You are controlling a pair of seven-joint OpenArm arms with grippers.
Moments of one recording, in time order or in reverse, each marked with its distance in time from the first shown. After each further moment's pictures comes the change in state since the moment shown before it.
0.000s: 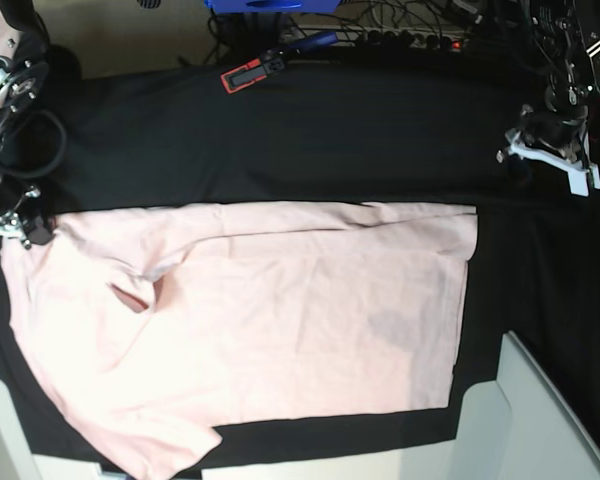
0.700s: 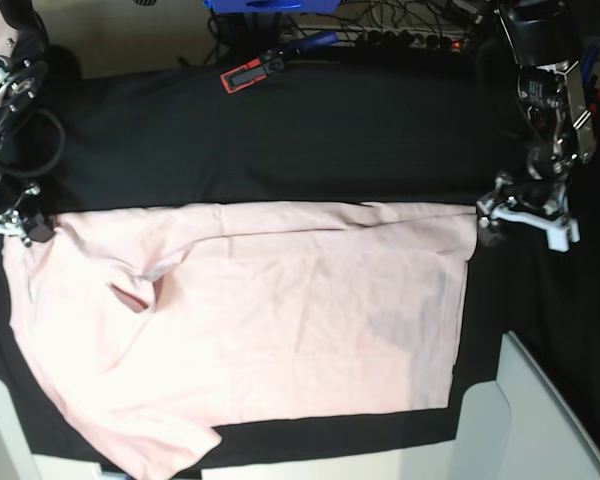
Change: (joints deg) left arm -17.7 0.0 5.8 -18.0 0.3 0.0 -0.1; right arm -0.2 0.1 0.0 0.0 0.0 0.2 -1.6
